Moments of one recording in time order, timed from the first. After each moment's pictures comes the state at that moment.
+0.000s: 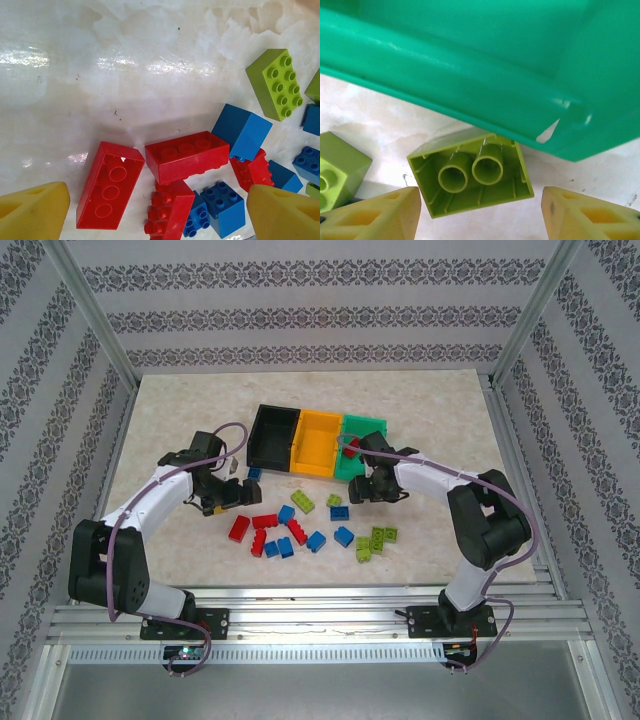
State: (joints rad) left arm -0.16 1.44 0.96 -0.84 0.34 -0.35; right arm 0.45 1.75 1.07 -0.60 -0.06 0.37
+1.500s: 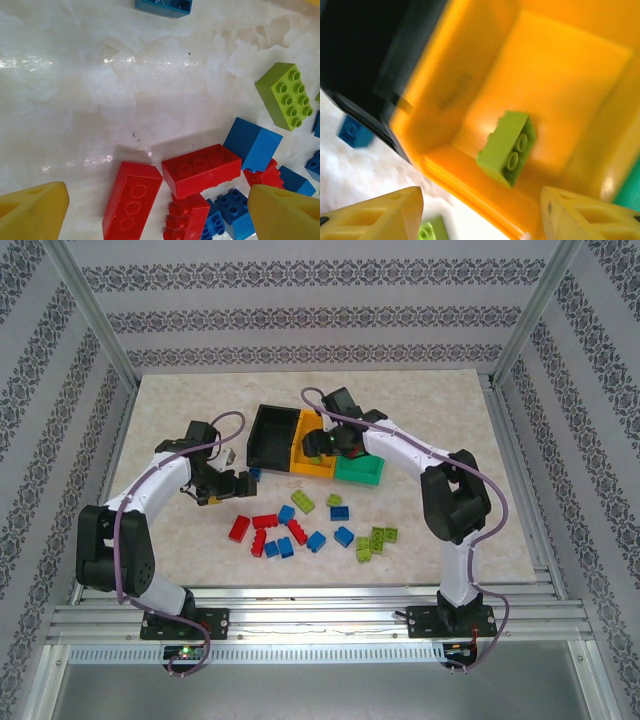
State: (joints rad) left arm -0.10 1.53 1.07 -0.90 0.34 -0.22; right arm 0.53 1.99 1.55 -0.56 -0.20 0.37
